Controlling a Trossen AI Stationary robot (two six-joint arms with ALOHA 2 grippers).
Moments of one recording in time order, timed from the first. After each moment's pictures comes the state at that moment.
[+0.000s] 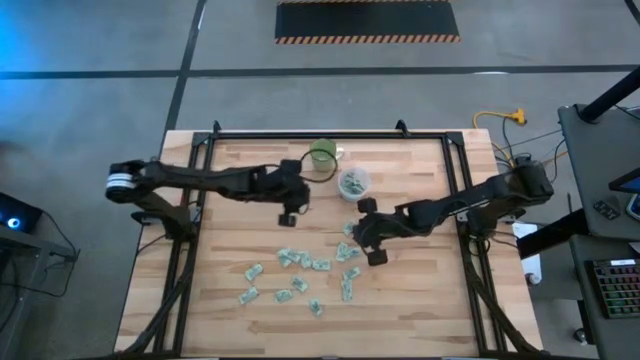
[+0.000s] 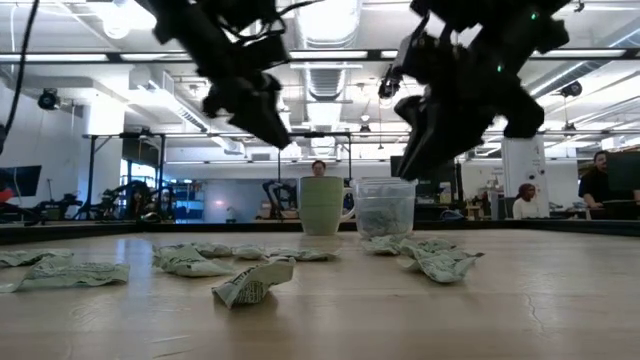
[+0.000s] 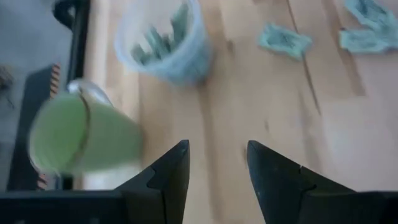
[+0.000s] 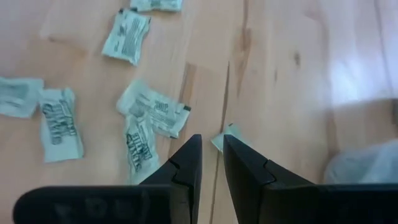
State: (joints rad) left arm 0.11 1.45 1.01 -0.36 -0.19 0.39; right arm 0.16 1.55 0.83 -0.19 0.17 -0.12
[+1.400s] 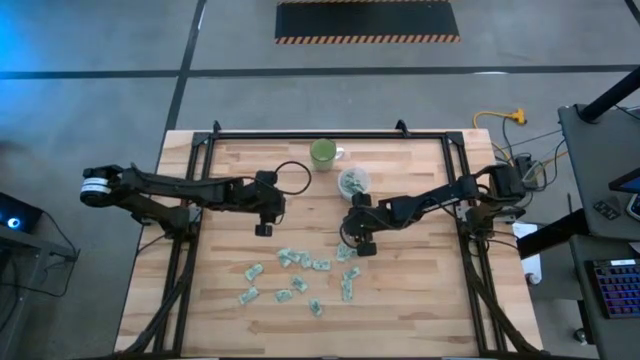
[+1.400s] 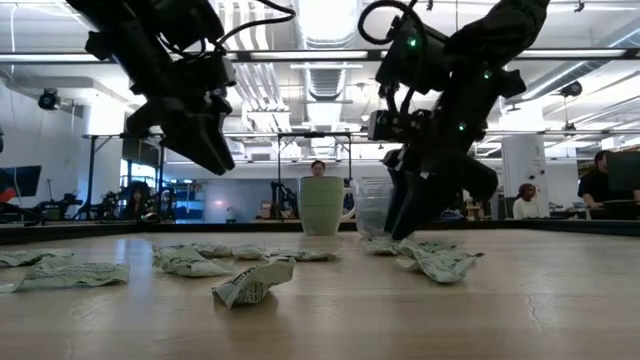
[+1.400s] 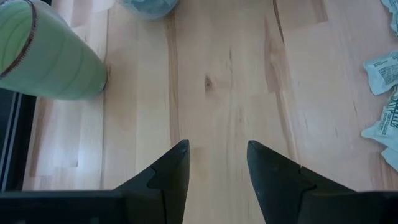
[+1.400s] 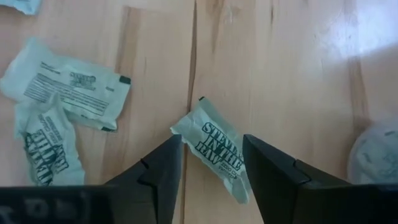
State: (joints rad) left arm 0.08 1.23 0.71 -0.34 -0.19 0.29; right arm 0.04 1.75 0.87 -0.16 0.15 -0.08
